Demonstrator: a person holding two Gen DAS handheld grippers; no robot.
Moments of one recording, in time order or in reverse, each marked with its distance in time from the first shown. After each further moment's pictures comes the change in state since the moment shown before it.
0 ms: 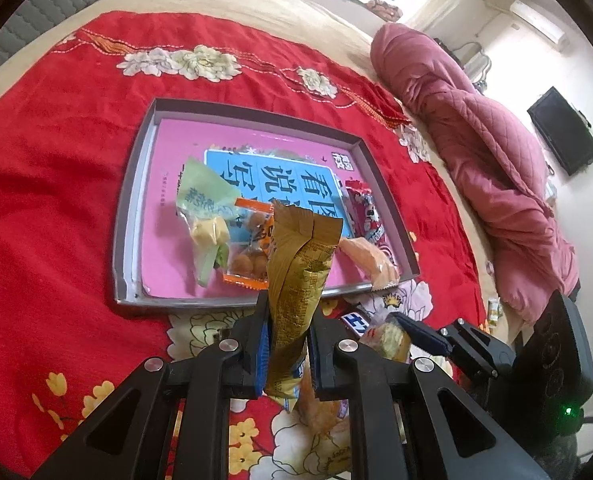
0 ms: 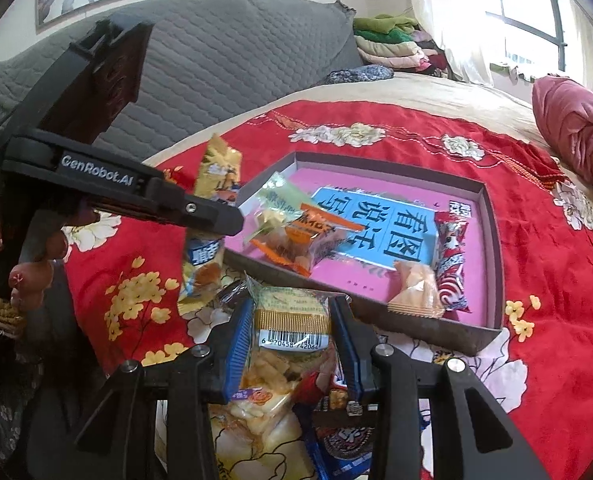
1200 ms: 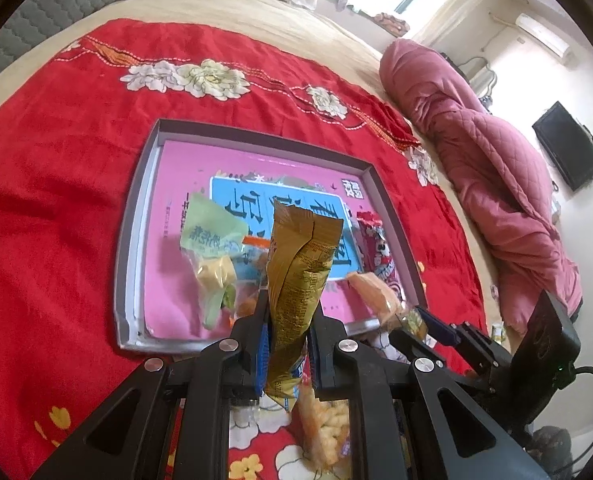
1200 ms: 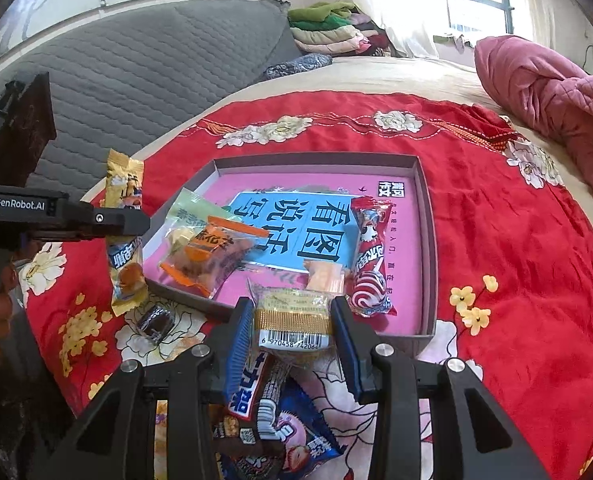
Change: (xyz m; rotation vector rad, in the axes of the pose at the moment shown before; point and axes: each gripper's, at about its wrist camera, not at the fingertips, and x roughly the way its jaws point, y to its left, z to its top) left arm 0.011 0.004 0.023 -0.028 -0.054 0.014; right arm 0.012 -0.062 0.006 0.164 0.017 -0.114
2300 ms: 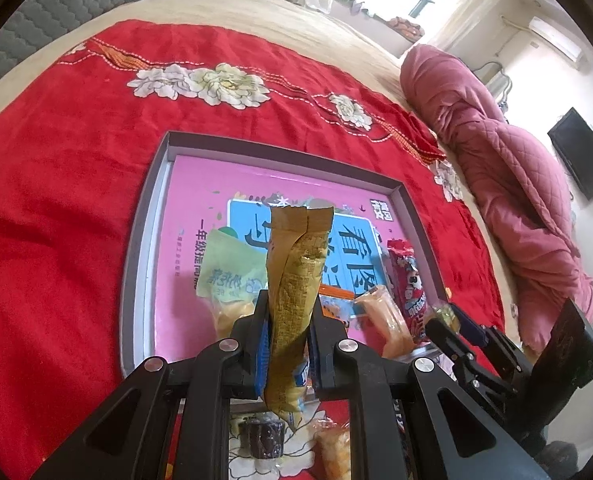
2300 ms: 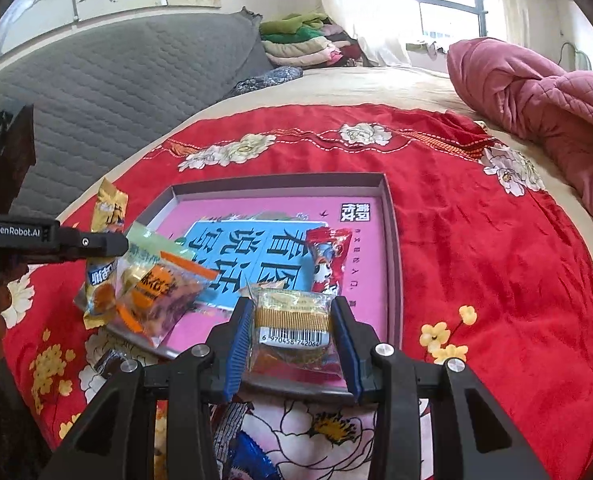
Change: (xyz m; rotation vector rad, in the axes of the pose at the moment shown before) left arm 0.027 0.013 0.024 -0.021 -0.016 0.051; right arm 0.019 -0.025 0.020 0.050 -0.060 -0.093
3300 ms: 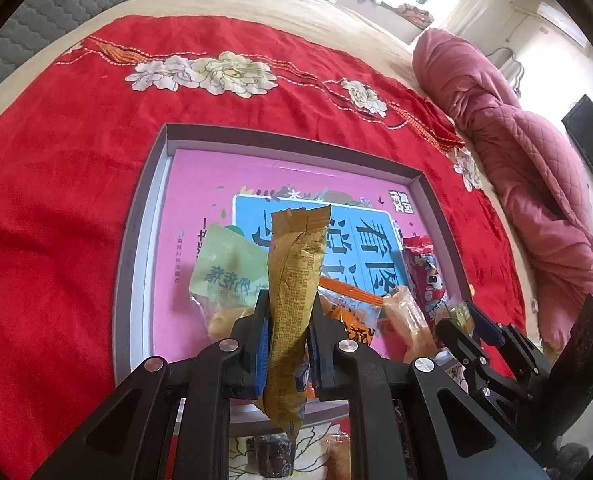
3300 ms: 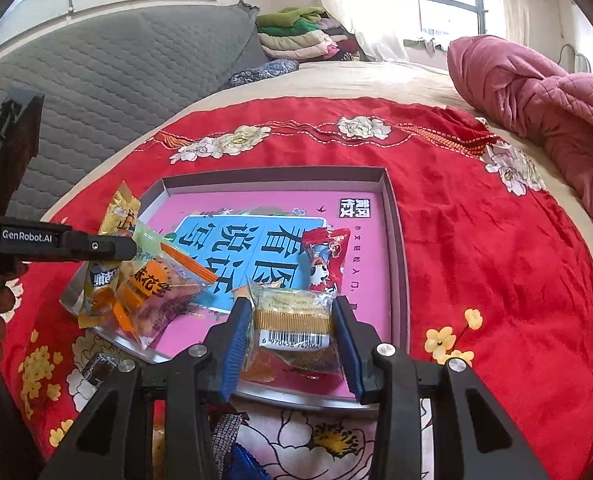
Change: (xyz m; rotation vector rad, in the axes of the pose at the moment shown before) left arm 0.022 -0.004 0.005 0.020 0.034 0.067; right arm 0.013 0.006 0.000 -0.006 0.033 -0.021
